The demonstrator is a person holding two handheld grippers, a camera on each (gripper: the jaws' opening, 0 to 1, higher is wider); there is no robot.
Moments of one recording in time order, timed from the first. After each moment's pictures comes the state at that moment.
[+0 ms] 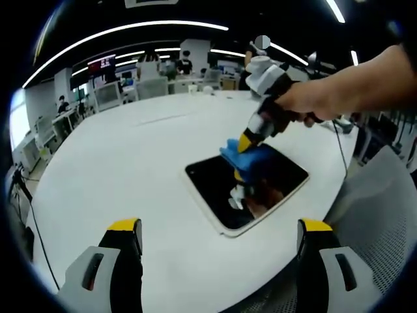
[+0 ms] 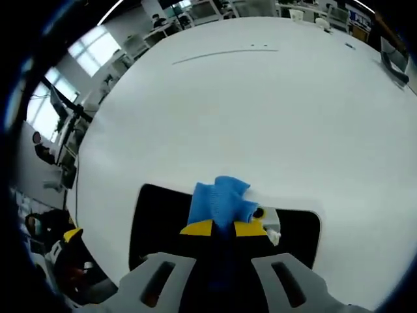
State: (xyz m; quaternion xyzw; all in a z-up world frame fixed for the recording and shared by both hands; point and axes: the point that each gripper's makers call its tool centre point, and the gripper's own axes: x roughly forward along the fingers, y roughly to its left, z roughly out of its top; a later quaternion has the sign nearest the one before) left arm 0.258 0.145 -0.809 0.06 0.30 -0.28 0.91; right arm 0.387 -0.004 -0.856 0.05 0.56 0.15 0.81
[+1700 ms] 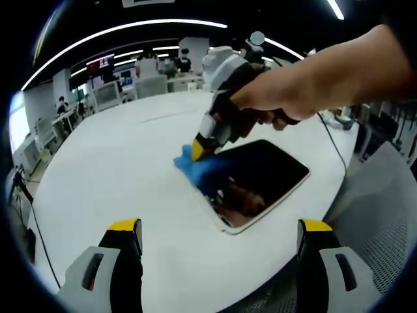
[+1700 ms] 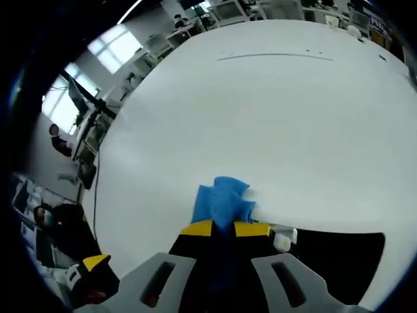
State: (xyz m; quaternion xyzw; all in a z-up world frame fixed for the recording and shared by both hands) left arm 0.257 0.147 -0.812 0.07 0.30 -0.28 0.91; right arm 0.403 0.095 -0.856 0.06 0.54 0.22 0.81
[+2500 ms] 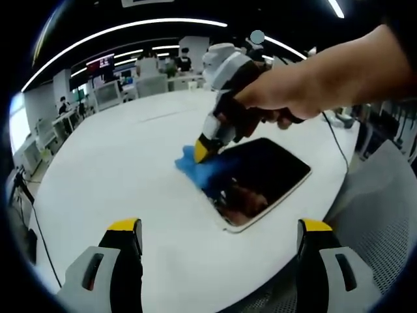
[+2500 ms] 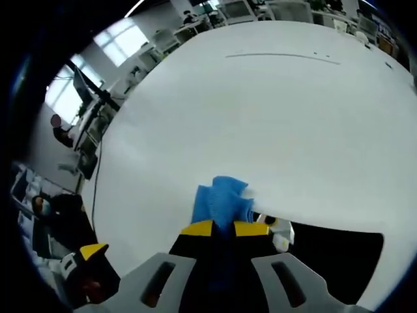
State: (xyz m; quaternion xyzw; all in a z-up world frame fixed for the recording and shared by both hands) left arm 0.257 0.148 -0.813 0.07 0.31 -0.28 0.91; right arm 0.391 0.097 -0.855 0.04 0.54 0.24 0.81
